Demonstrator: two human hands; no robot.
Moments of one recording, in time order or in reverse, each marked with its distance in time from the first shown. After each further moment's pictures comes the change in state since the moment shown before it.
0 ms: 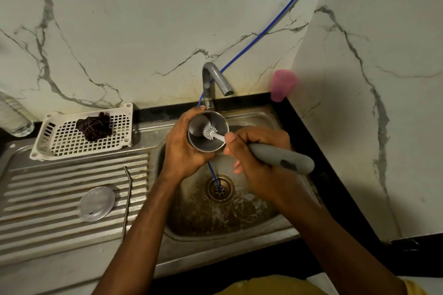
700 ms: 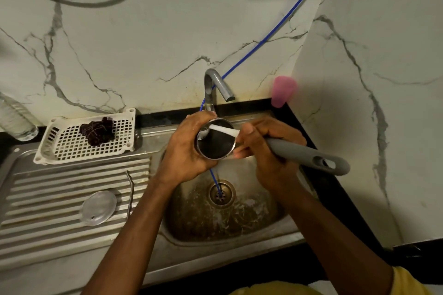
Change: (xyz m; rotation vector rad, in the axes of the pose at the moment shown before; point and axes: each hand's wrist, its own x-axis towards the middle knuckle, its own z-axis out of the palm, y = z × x) left_hand 0.008 0.009 -0.014 0.142 -0.165 0.111; right_hand 0.013 0.010 -0.001 0.154 0.138 -0.154
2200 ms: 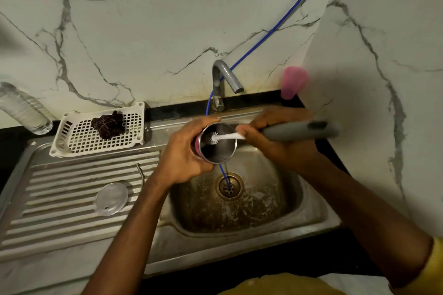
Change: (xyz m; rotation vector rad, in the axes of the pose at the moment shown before) left_hand -0.018 -0.001 -0.023 -0.121 -0.151 -0.148; right_hand 0.025 -0.008 -0.020 -0.399 -0.374 -0.179
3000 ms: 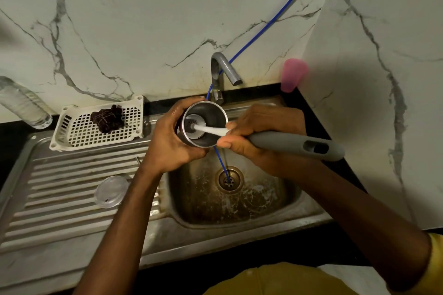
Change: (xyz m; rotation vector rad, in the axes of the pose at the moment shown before) left_hand 0.002 0.008 -0.011 -0.146 0.108 0.012; right_hand -0.010 -0.015 0.001 0.182 -0.112 -0.031
